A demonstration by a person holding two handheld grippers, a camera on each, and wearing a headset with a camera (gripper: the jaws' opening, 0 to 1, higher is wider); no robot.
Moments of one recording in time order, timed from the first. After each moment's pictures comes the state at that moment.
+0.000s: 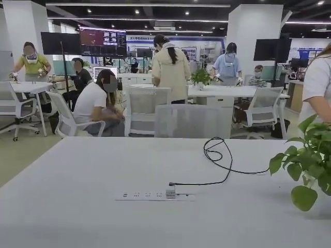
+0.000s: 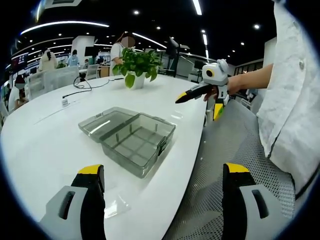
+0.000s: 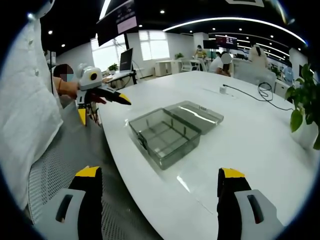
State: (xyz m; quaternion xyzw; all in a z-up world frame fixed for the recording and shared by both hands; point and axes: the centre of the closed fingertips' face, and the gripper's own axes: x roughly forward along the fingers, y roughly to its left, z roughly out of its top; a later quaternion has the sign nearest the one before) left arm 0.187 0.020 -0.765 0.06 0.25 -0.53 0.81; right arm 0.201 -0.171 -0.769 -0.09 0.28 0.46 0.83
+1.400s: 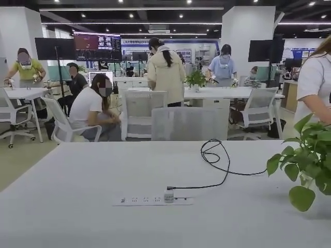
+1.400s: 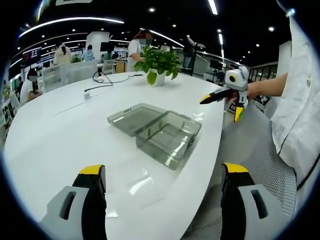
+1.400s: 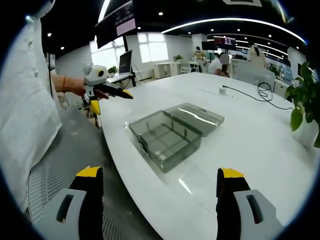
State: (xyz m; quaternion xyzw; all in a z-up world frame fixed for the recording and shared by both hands) left arm 0.231 0.075 -0.761 0.06 0.27 -0.47 0.84; right arm 0.203 -0.166 -0.769 -0.08 0.28 0.46 0.84
